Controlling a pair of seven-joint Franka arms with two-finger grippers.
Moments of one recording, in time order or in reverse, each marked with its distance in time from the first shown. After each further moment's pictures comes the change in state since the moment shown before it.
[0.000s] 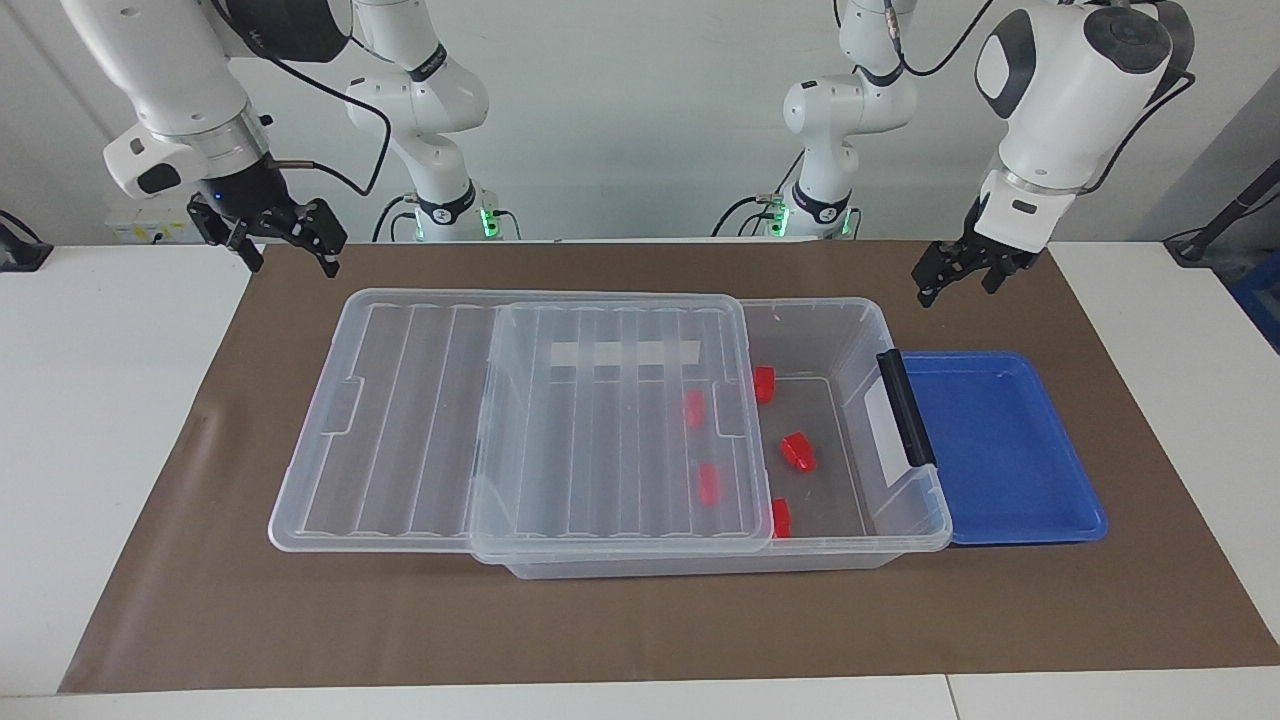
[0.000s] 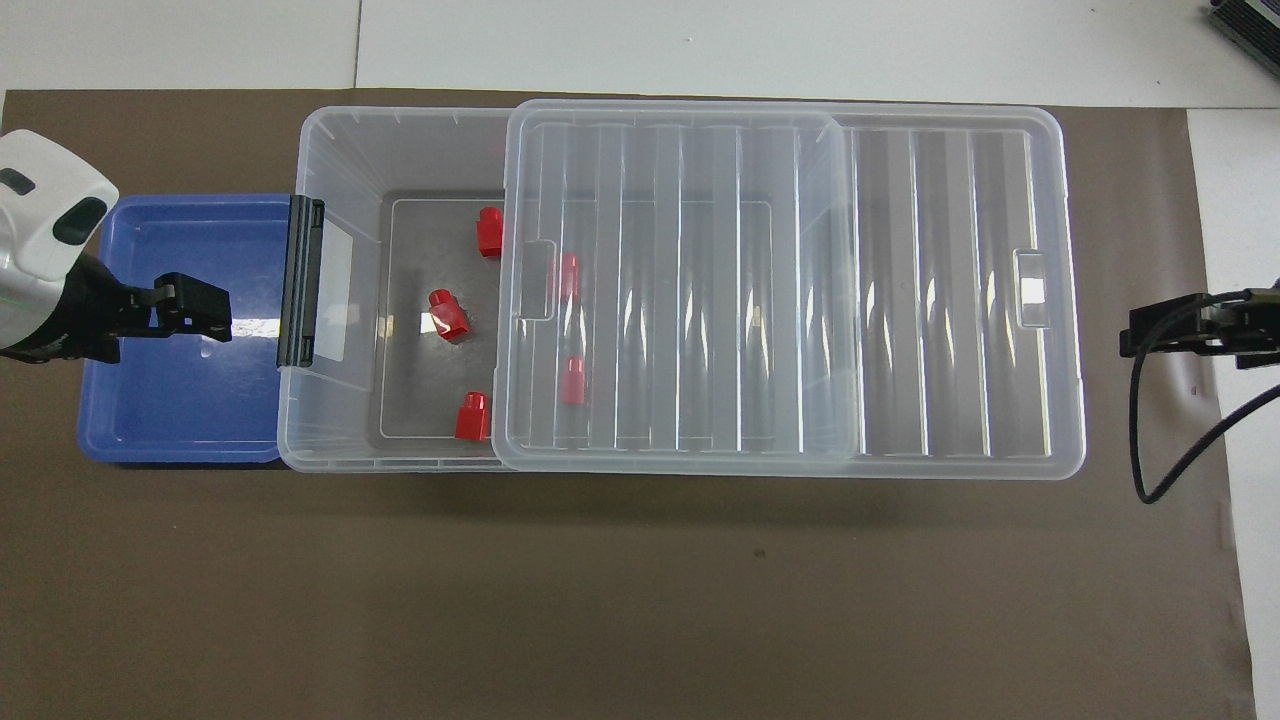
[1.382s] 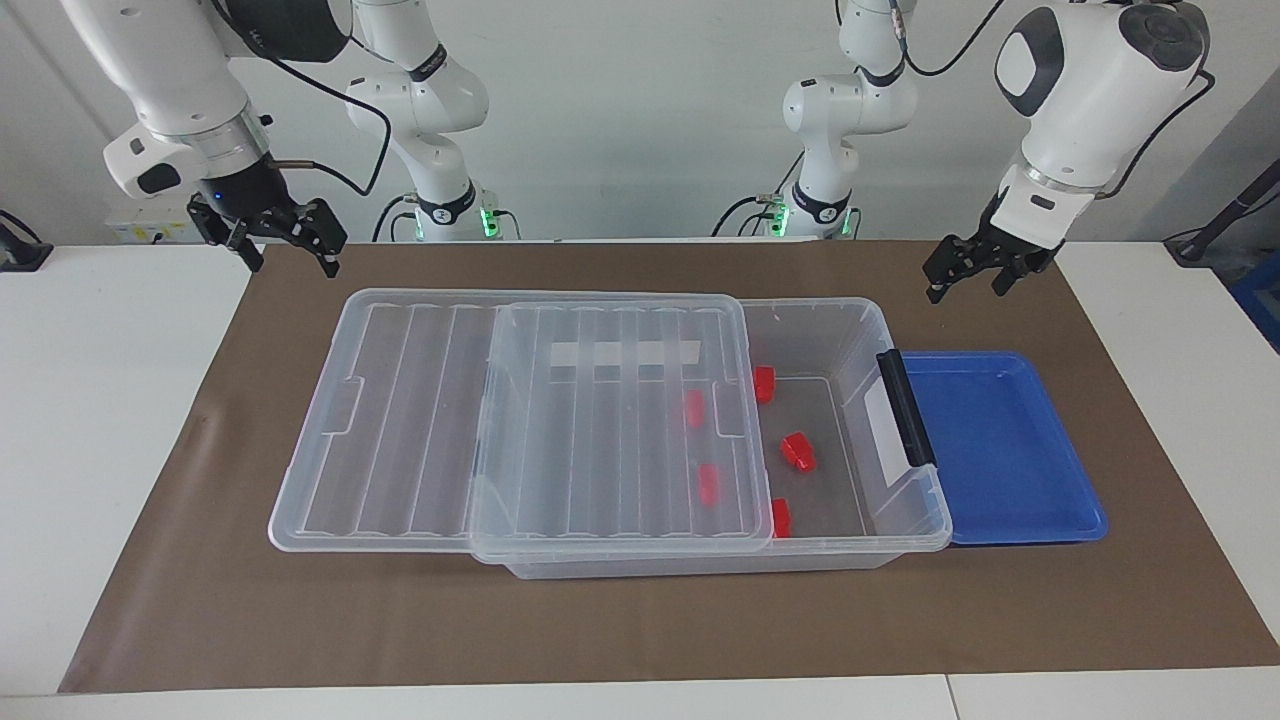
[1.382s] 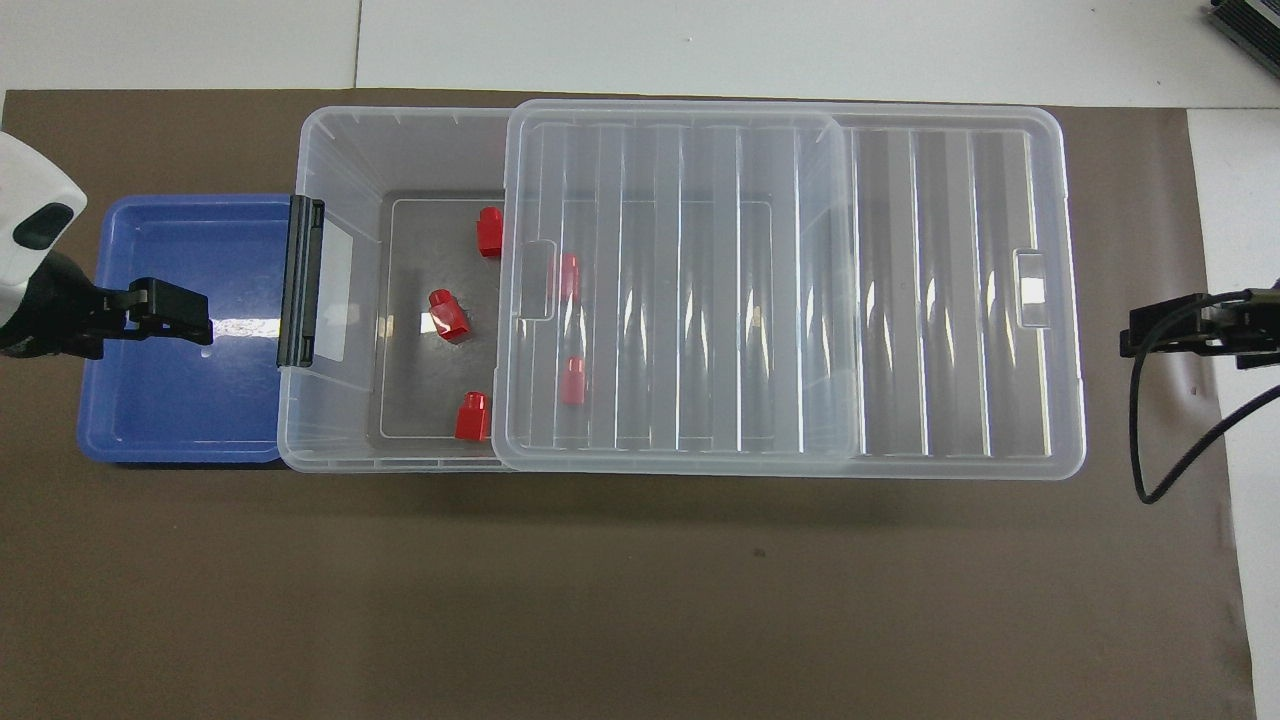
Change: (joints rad) left arm -0.070 -0.001 0.106 0.000 -0.018 0.000 0.107; right arm 0.000 0.000 0.000 0.000 0.000 0.000 0.000
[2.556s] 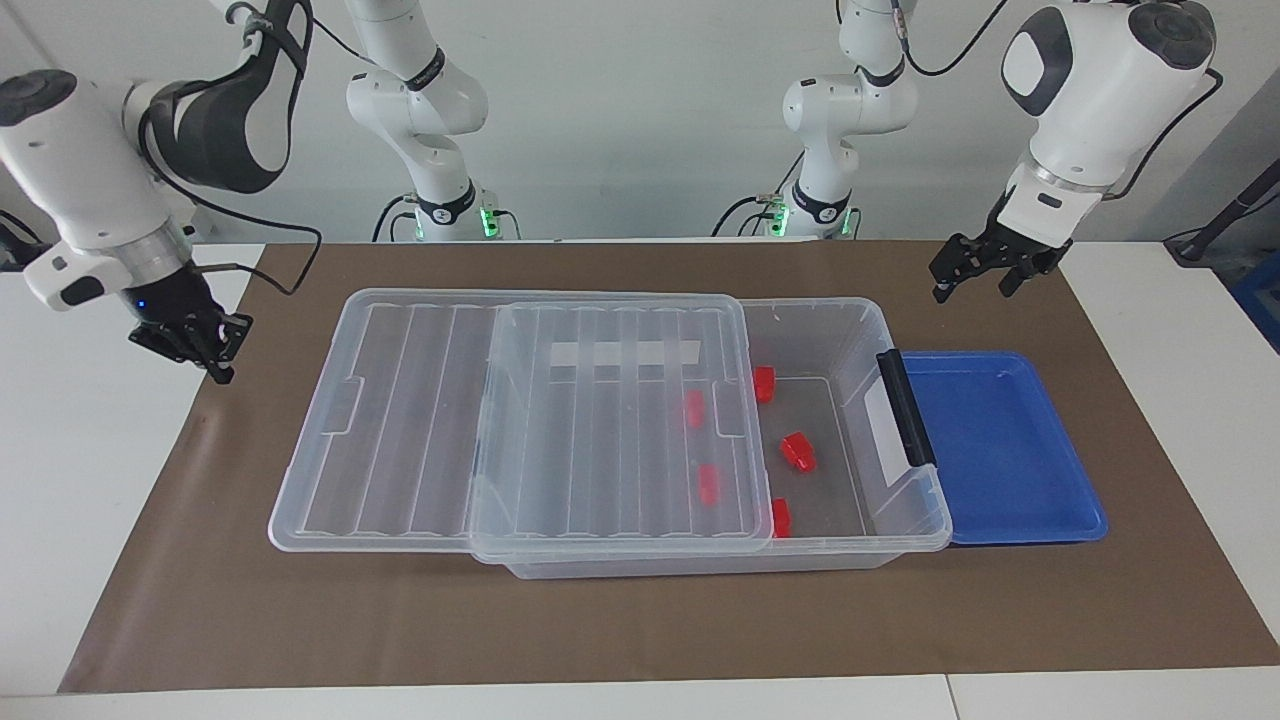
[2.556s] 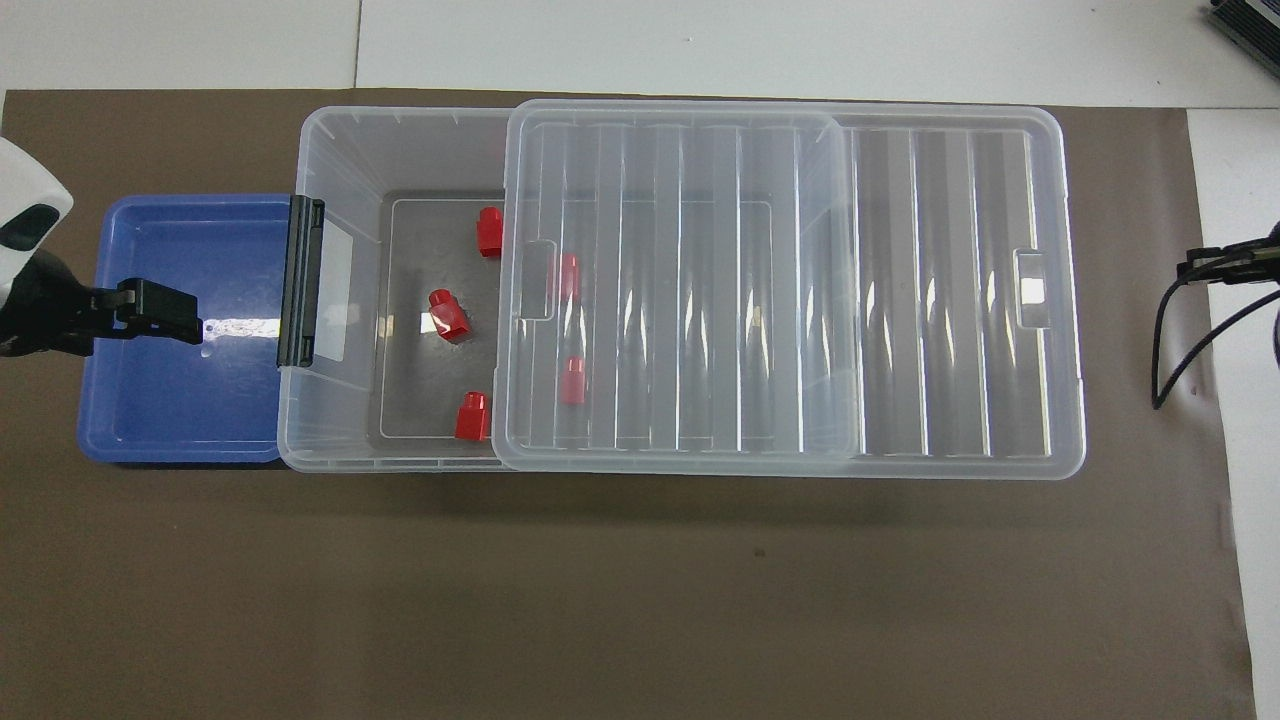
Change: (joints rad) left arm 0.000 0.000 0.015 0.000 0.000 0.006 0.040; right arm -0.157 0.215 -0.019 -0.062 0.051 0.422 -0.349
